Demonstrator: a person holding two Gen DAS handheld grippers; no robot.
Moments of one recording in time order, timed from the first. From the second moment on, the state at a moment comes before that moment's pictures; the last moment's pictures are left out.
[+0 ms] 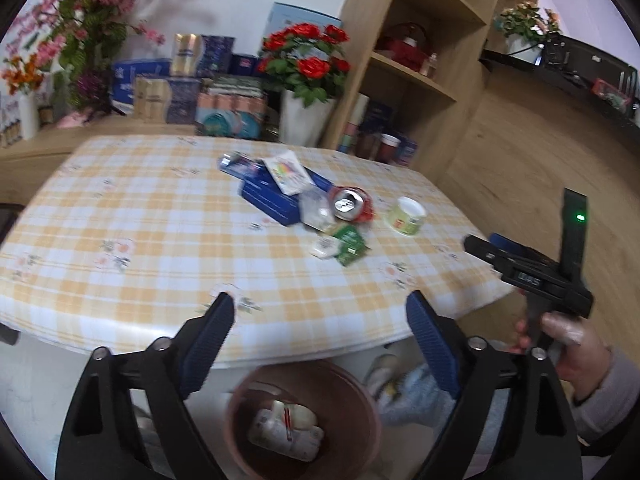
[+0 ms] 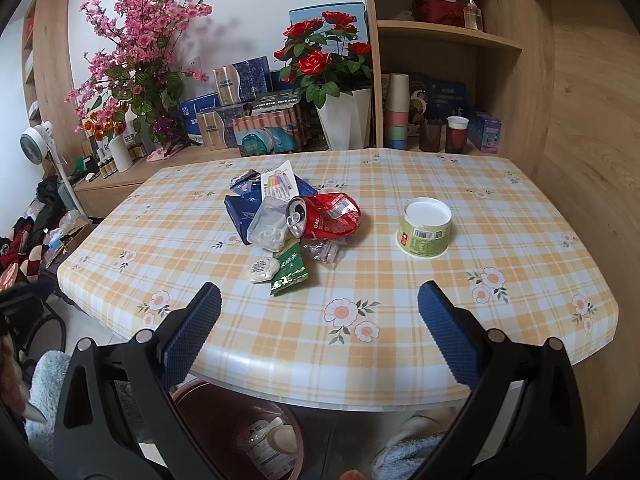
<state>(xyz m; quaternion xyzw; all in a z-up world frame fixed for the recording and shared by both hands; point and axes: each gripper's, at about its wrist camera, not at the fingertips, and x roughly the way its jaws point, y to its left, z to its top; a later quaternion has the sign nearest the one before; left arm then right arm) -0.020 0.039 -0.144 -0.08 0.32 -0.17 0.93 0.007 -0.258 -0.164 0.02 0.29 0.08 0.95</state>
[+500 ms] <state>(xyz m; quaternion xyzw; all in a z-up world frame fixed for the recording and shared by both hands) 0.000 0.083 -0.131 -0.04 0.27 0.00 0.96 0.019 -0.278 -0.167 0.04 0.29 0.06 0.95</state>
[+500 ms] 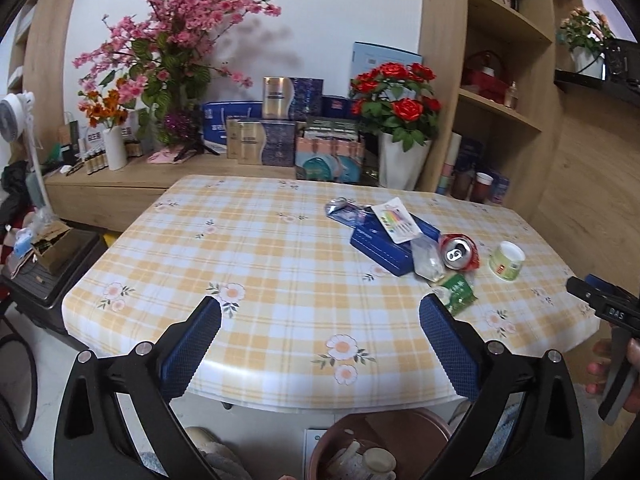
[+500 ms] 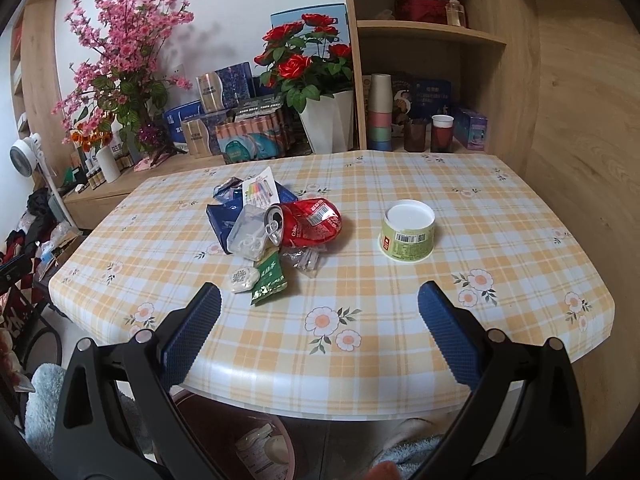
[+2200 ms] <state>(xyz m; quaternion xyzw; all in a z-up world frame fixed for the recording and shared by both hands) 0.234 -0.141 -0.199 -0.04 0.38 -0.11 0.92 0.234 -0.353 -0.260 -0.03 0.35 0.00 0.94</state>
